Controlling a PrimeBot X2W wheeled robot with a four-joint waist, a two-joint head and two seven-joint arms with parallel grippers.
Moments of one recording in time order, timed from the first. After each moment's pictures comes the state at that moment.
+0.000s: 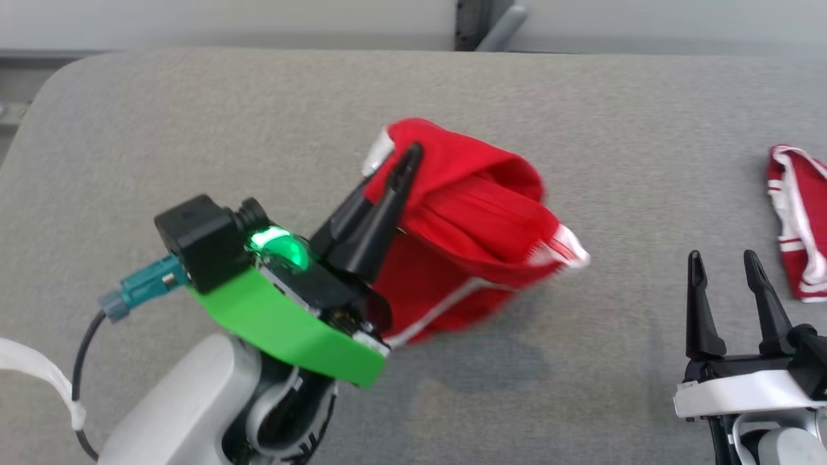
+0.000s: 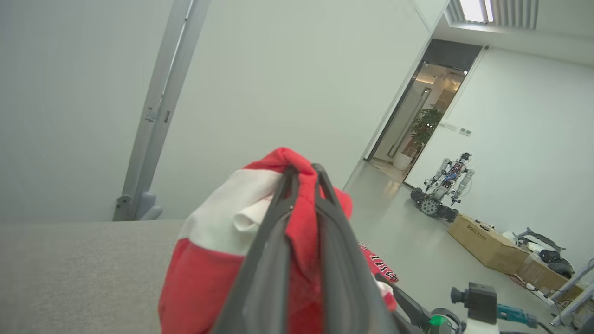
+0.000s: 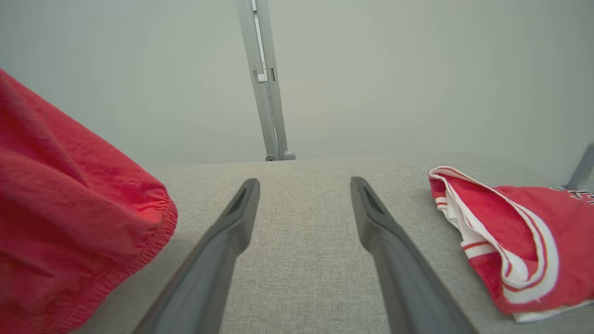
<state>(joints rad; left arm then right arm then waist) -0.52 0.36 -0.70 -0.27 -1.01 0.05 -0.11 0.02 -0.05 -0.12 -0.04 0.15 0.13 -0.26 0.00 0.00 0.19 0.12</state>
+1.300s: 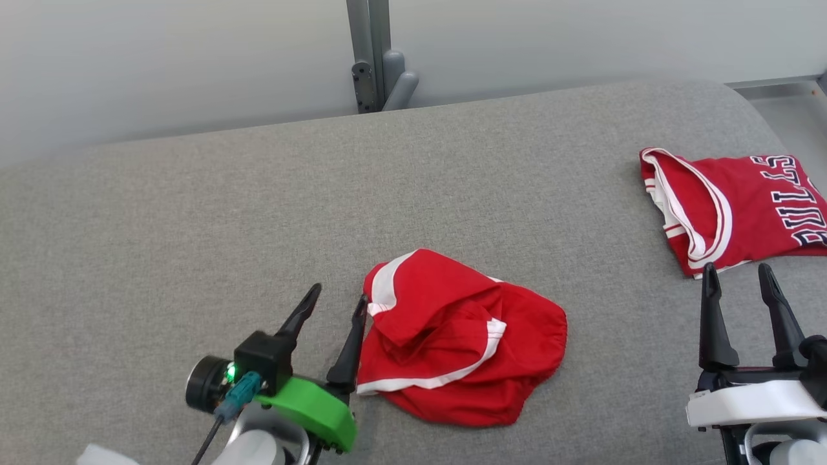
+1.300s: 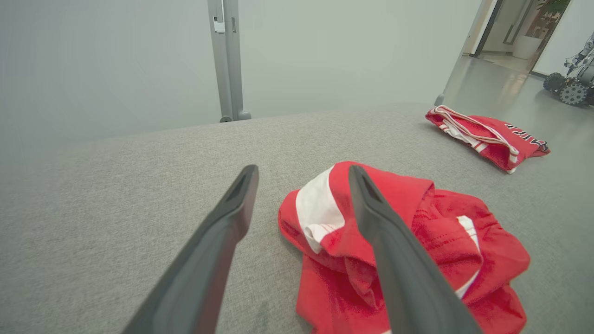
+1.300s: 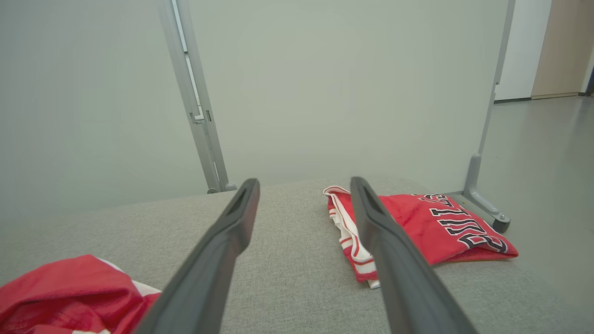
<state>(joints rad) -0.31 0.26 -0.71 0.32 -0.59 0.11 -0.26 0.05 -0.05 -0.15 -0.03 0.16 0.13 -0.26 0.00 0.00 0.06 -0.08</state>
